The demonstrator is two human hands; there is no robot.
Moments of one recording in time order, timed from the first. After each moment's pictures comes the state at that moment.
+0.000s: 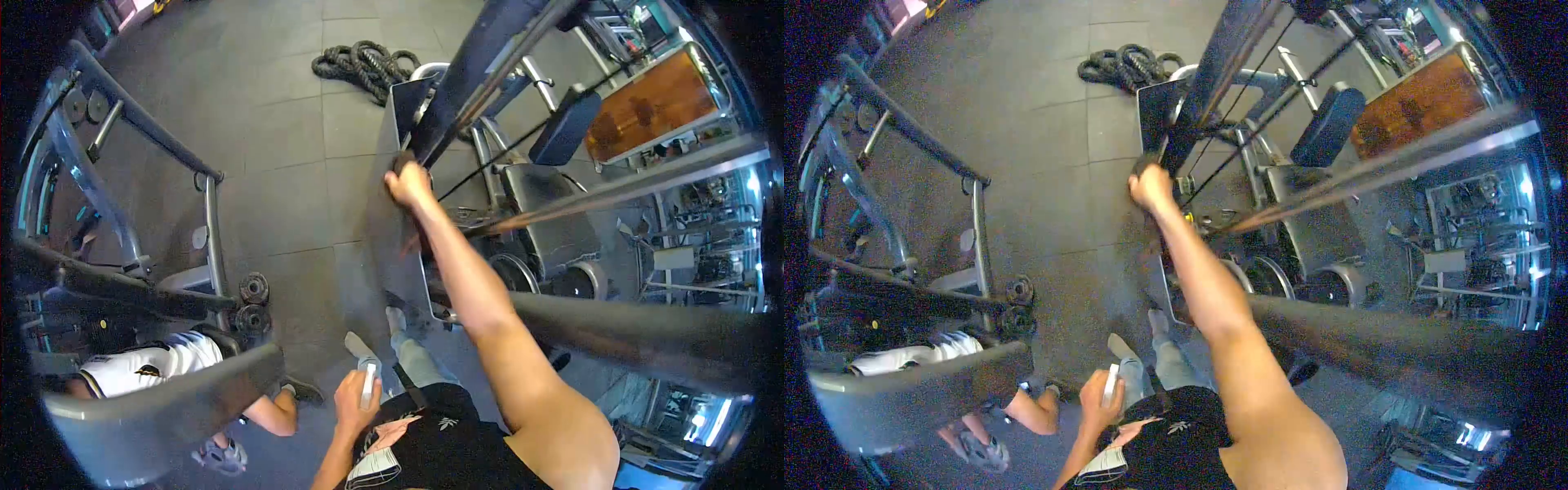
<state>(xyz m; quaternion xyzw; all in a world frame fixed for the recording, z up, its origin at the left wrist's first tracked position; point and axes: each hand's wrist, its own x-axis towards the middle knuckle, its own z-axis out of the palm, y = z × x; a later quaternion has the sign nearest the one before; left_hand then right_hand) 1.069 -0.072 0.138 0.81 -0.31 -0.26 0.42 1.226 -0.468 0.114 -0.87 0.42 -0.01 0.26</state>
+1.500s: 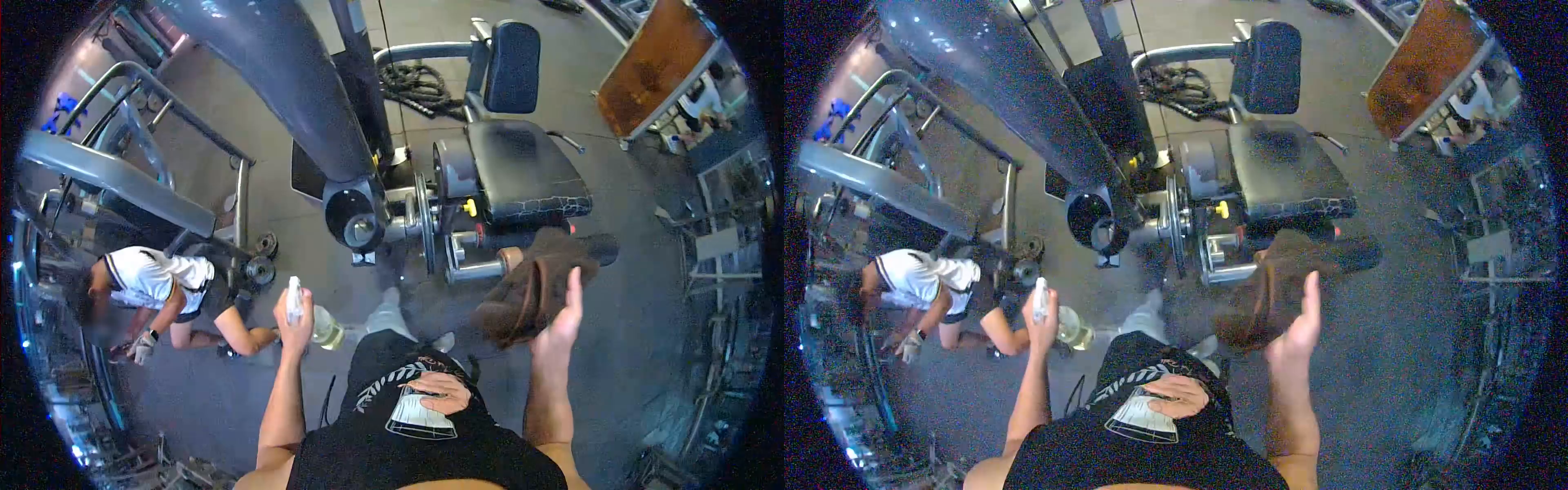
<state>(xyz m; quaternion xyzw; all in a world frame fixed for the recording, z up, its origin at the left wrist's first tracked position) 0.816 -0.130 0.192 0.84 -0.24 -0.03 0.48 0.550 -0.416 0.304 -0.18 0.34 -0.42 0.82</state>
